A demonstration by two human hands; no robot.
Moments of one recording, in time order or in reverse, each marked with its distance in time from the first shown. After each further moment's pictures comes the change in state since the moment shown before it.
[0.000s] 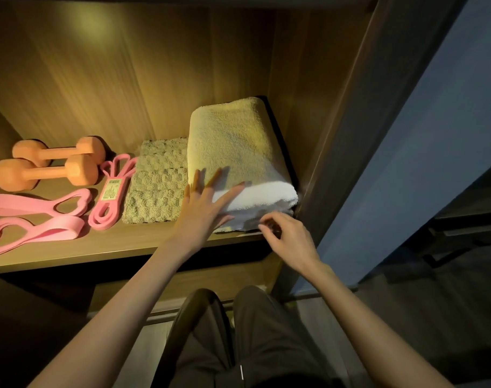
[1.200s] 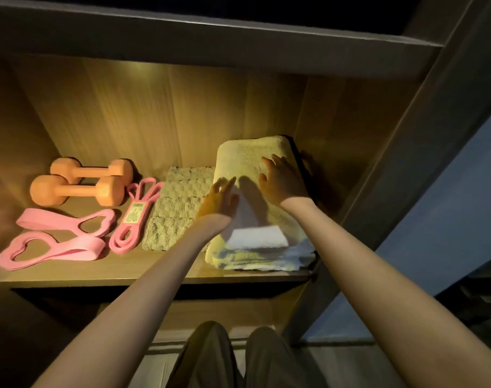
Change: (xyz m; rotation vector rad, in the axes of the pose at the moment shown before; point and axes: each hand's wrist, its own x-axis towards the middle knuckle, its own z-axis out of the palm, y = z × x) left_hand 0.077 -0.043 -0.013 -0.511 -0.082 -0.503; right_hand 0.191 -0.079 -0.025 -0.382 -0.116 0.090
